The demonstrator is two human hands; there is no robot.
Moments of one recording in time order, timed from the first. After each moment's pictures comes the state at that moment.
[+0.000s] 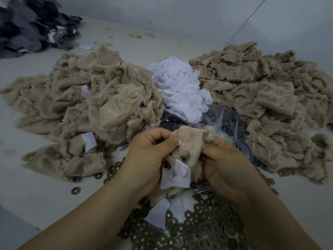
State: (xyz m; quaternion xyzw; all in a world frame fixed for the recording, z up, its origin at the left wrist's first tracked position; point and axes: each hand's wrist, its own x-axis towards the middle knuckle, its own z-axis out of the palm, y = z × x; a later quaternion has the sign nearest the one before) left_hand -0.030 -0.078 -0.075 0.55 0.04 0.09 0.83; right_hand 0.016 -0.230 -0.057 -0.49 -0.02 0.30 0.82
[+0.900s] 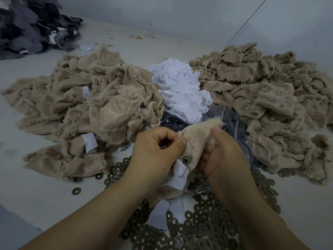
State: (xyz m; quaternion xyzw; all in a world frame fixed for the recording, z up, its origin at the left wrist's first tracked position) left_hand -0.028 -0.083 -0.075 0.71 0.01 0.21 0.67; right_hand 0.014 -0.225 -0.065 -0.58 0.02 0.18 0.80
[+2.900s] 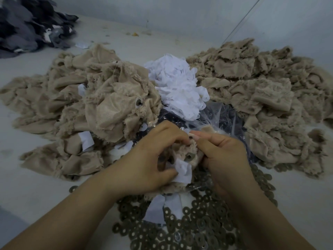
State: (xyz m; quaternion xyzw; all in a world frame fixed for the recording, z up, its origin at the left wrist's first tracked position) left_hand -0.044 -0.058 -0.050 0.88 -0.24 0.12 0.38; right_hand 0.017 -0.234 -0.075 -0.66 -0.02 0.11 0.74
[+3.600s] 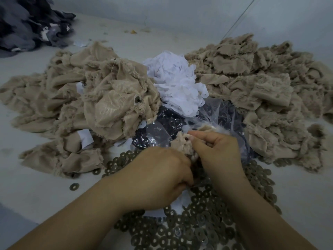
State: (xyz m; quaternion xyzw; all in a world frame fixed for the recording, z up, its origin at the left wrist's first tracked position) left_hand -0.056 -0.076 -0.047 0.93 -0.32 0.04 0.18; right_hand 0.013 -0.228 -0.075 -0.77 -0.07 0.00 0.64
